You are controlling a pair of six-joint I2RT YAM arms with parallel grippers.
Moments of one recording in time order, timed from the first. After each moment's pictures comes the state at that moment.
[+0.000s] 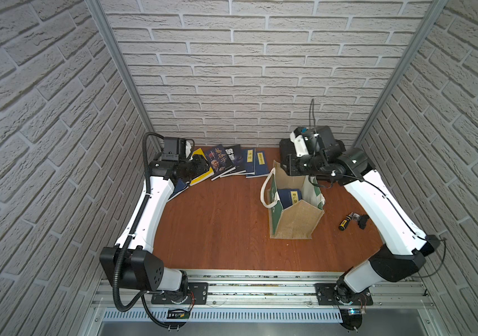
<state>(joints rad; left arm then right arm) -0.11 1.45 1.49 -0.83 0.29 -0.53 0.60 1.65 2.06 -1.19 0.06 0.43</state>
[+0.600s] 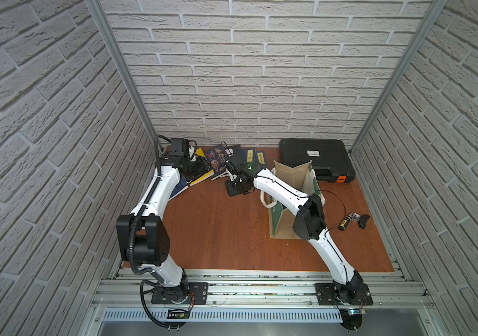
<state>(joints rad) -0.07 1.66 1.49 -0.75 0.37 -0.51 0.71 2.49 2.44 -1.10 -0.01 0.45</state>
